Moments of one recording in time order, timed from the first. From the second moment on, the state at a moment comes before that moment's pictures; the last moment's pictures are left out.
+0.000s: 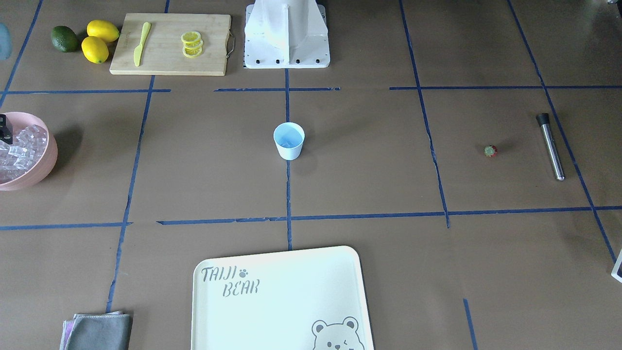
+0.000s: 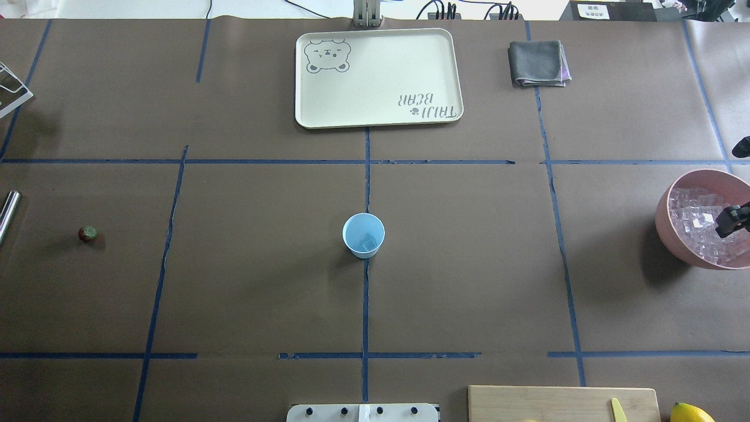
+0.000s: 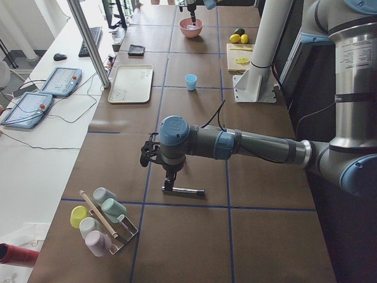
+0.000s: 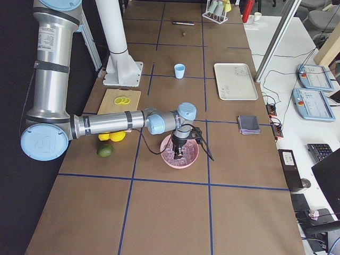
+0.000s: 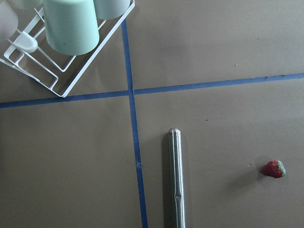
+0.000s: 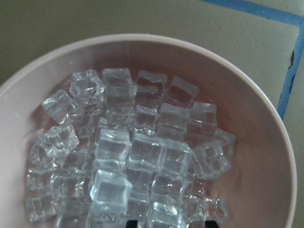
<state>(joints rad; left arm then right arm) -1.59 -1.44 -1.86 -1.55 -2.42 0.02 1.12 -1.70 1.79 -1.48 2.19 0.27</state>
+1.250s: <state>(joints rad) -1.59 -1.44 -1.87 -1.55 -2.42 0.02 1.12 -1.68 1.79 -1.48 2.20 0.27</state>
